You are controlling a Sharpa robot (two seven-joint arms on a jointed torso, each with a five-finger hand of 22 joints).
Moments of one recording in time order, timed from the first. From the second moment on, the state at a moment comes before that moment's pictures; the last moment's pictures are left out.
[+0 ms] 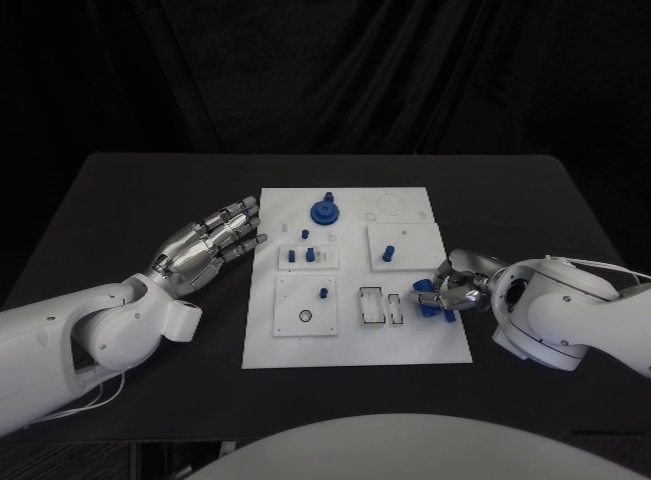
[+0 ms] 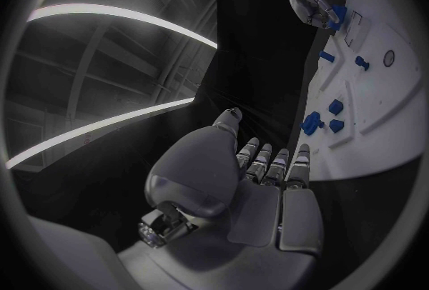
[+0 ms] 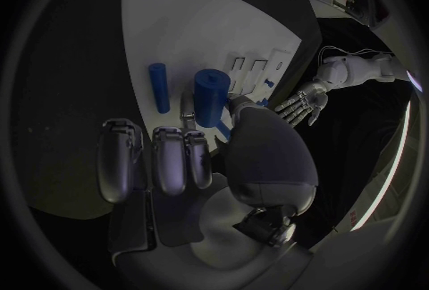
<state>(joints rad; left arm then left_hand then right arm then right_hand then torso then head) 1.11 -0.95 -0.21 1.55 0.02 0.12 0.56 1.40 0.28 -0.13 0.12 0.49 0.22 0.08 0.05 0.03 0.03 0.11 0.20 0.03 0.03 0.18 0.05 0.01 0.16 0.06 0.26 0.03 0.13 1.17 -1.17 -0.25 1.96 -1.20 -0.37 -0.67 1.09 -0.10 0.18 0.29 0.48 0.92 0.03 0.51 0.72 1.47 -0.04 1.57 1.31 1.47 -0.10 1.50 1.31 0.02 1.47 0.01 1.44 1.31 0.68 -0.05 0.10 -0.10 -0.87</state>
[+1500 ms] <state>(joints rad) 1.11 -0.94 -0.21 1.55 0.02 0.12 0.56 1.40 0.28 -0.13 0.12 0.49 0.23 0.08 0.05 0.03 0.03 0.11 0.20 0.03 0.03 0.18 0.05 0.01 0.16 0.06 0.27 0.03 0.13 1.18 -1.17 -0.25 1.97 -1.22 -0.37 -0.66 0.87 -0.10 -0.08 0.29 0.08 0.89 0.05 0.48 0.71 1.47 -0.02 1.57 1.31 1.47 -0.09 1.51 1.31 0.02 1.47 0.02 1.46 1.31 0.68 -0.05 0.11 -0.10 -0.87</state>
